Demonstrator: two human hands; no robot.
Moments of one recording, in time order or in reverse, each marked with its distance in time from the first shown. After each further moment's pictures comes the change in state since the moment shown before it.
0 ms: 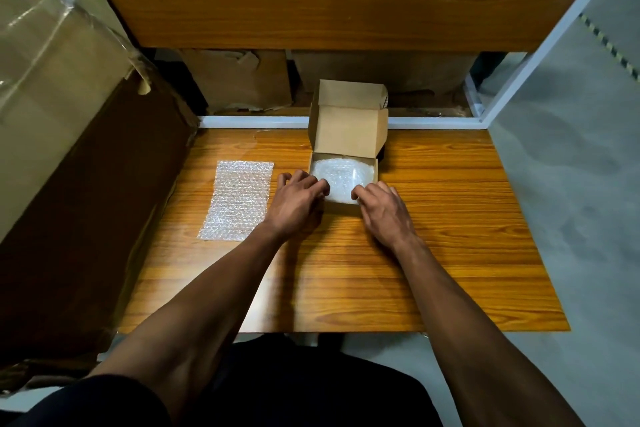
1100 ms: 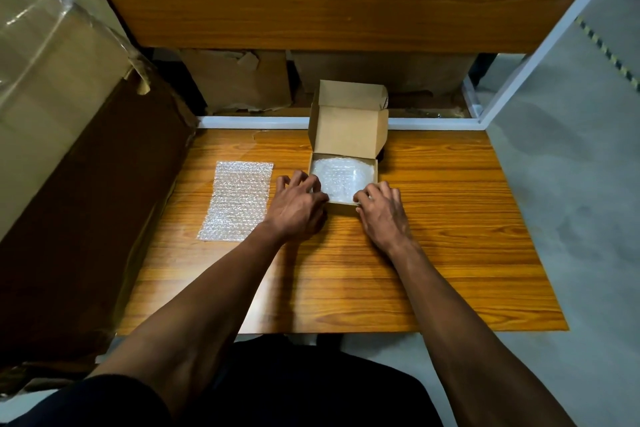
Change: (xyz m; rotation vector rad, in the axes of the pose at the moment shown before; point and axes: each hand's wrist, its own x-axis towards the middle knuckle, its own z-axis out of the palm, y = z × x) left_hand 0.000 -0.005 0.001 0.182 -0.149 0.034; right_hand -0.001 -0.011 0.003 -0.162 -0.077 0.089
